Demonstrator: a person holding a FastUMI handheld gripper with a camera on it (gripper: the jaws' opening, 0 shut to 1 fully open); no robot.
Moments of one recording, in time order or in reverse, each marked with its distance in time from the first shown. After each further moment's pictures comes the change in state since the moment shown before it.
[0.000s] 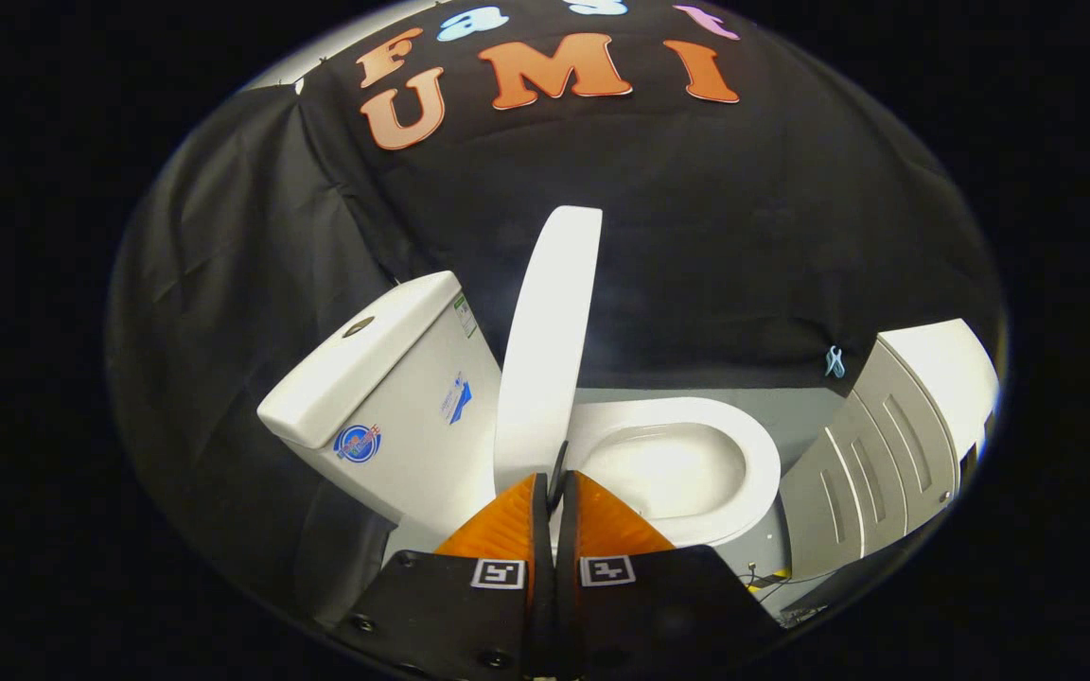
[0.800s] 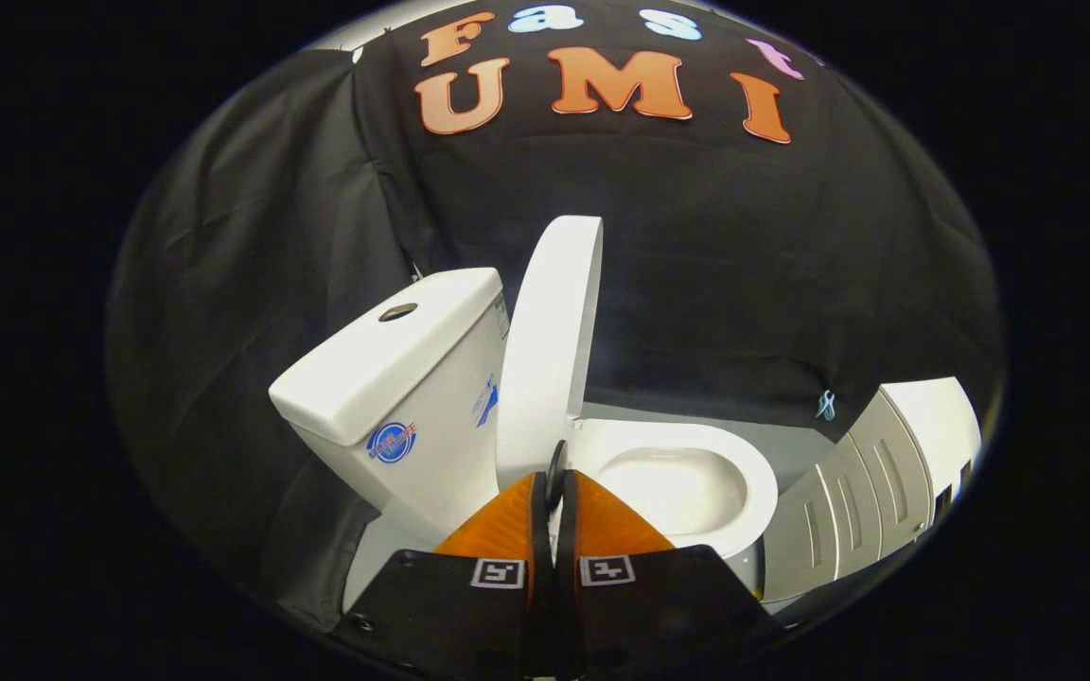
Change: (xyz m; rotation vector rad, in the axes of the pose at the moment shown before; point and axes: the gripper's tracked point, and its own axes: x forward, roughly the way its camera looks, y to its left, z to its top) arm 0.006 0.060 0.006 -0.149 -0.028 -0.038
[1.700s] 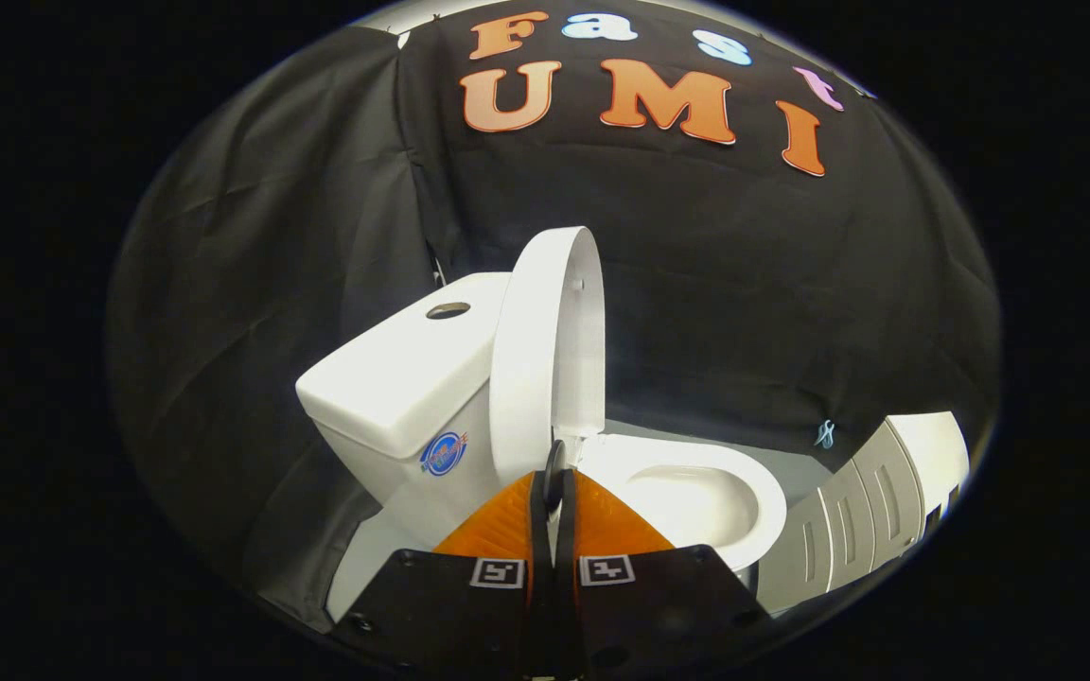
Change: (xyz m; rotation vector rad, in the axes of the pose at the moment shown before) arm 0.012 0.061 0.005 -0.100 -0.032 -0.002
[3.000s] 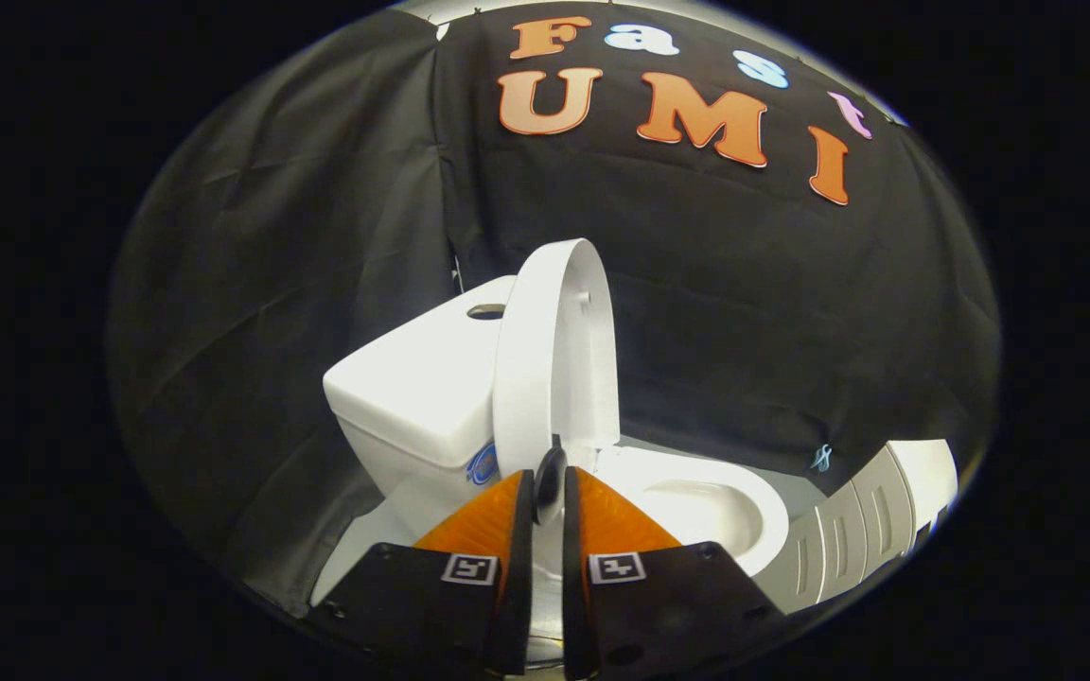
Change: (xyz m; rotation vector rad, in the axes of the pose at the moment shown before) arm 0.005 0.040 0.014 -0.072 -0.046 -0.007
